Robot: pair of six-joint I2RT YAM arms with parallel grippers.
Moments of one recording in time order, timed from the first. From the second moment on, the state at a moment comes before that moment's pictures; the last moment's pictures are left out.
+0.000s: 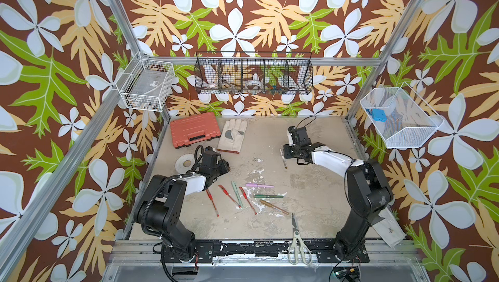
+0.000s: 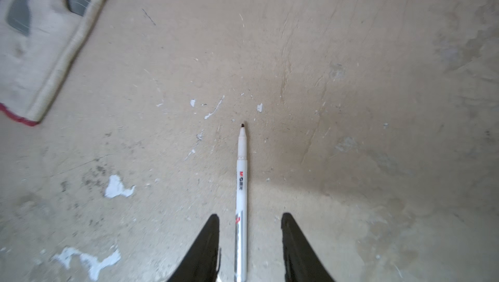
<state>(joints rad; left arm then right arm) -0.25 1.59 0.64 0.23 0.08 -0.65 0.37 1.75 1.18 -0.28 0.06 0.21</state>
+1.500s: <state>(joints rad) -0.49 1.12 0.42 0.13 0.29 -0.77 0.75 1.68 0.98 -0.26 -0.19 -0.37</state>
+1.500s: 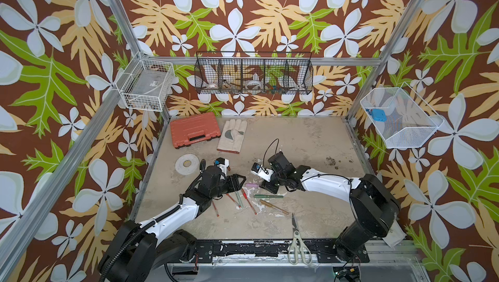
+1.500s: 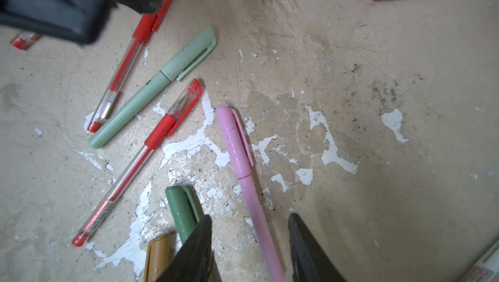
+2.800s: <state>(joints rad) -0.49 1.14 0.46 0.11 0.24 -0.78 0.75 1.80 1.02 -0.31 -0.22 -0.43</state>
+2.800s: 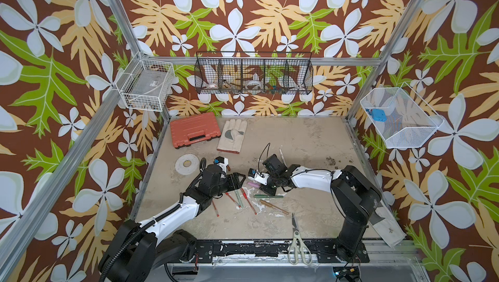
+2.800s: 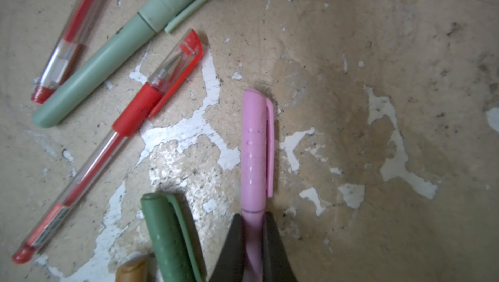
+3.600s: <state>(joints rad) -0.47 1.23 0.43 0.76 0.46 -0.87 0.70 1.35 0.79 0.02 -0.38 -0.12</state>
